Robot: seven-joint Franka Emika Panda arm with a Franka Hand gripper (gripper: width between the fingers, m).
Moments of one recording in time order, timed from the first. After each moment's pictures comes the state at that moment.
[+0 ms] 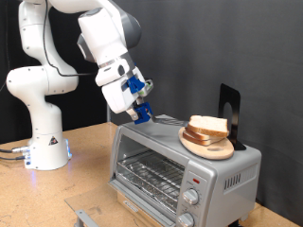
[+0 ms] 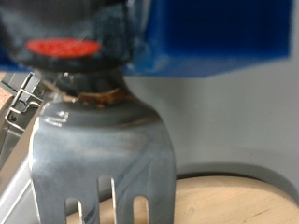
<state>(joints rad) -0.06 -0.36 0.20 -2.56 0.60 2.49 -0.13</state>
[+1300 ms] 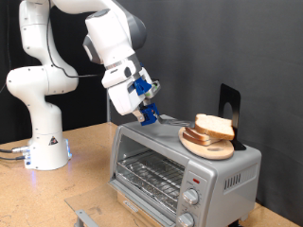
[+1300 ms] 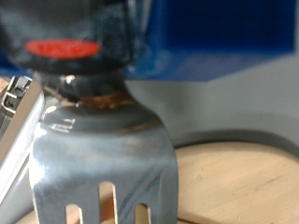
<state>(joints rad) -0.06 -0.31 0.23 -2.51 0.59 2.51 -0.07</state>
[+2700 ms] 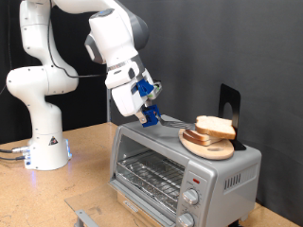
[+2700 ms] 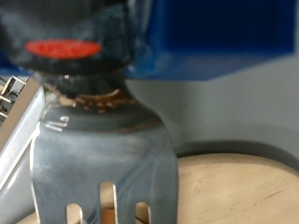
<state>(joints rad) -0.07 -0.29 0.22 -2.49 0.55 2.47 -0.07</state>
